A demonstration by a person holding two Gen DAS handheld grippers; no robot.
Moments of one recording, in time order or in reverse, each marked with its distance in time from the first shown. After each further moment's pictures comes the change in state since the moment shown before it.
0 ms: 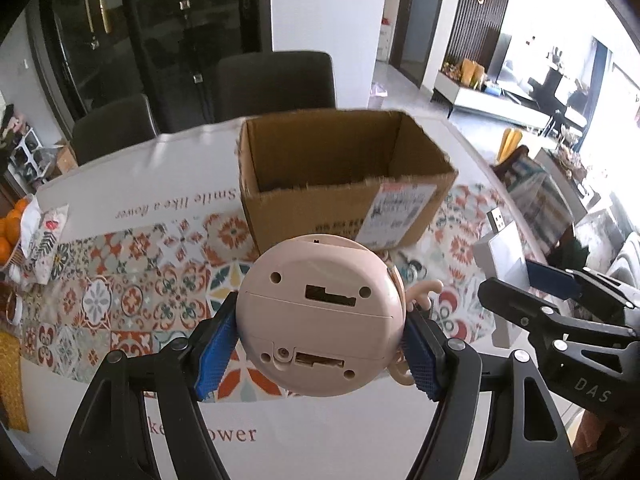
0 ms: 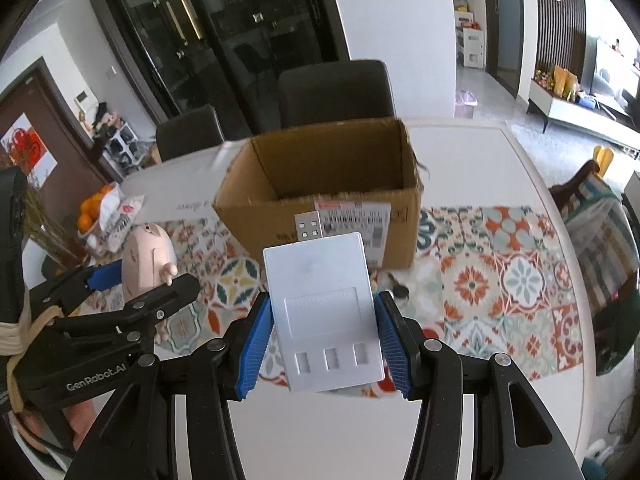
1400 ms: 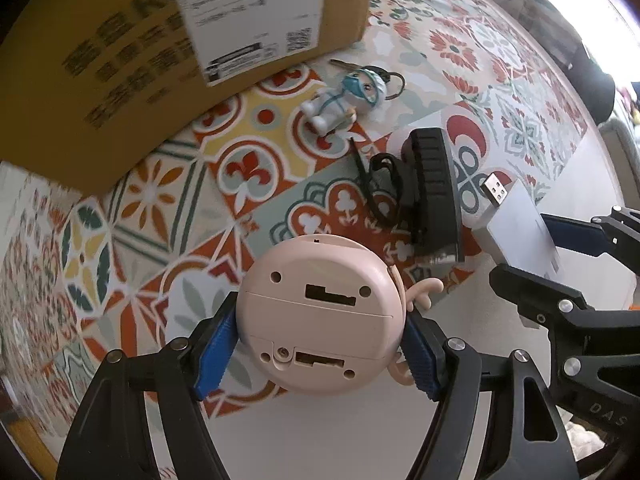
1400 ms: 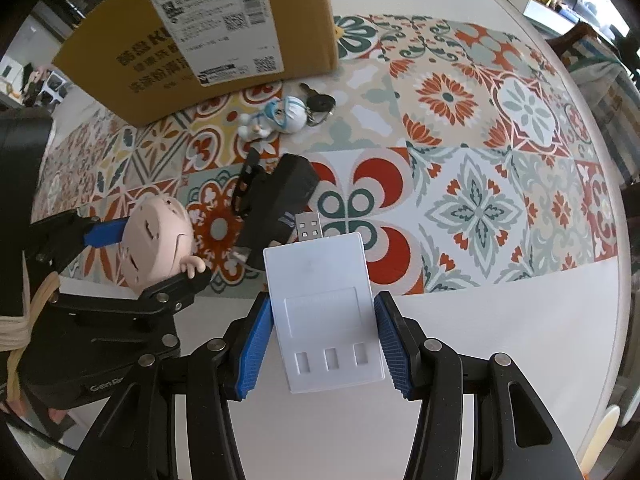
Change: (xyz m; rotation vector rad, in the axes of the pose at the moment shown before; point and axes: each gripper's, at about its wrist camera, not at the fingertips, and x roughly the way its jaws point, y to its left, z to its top) left arm 0.185 -0.075 -0.066 0.332 0.459 -0.081; right arm 0.114 -0.069 -0.102 0.119 0.418 -0.139
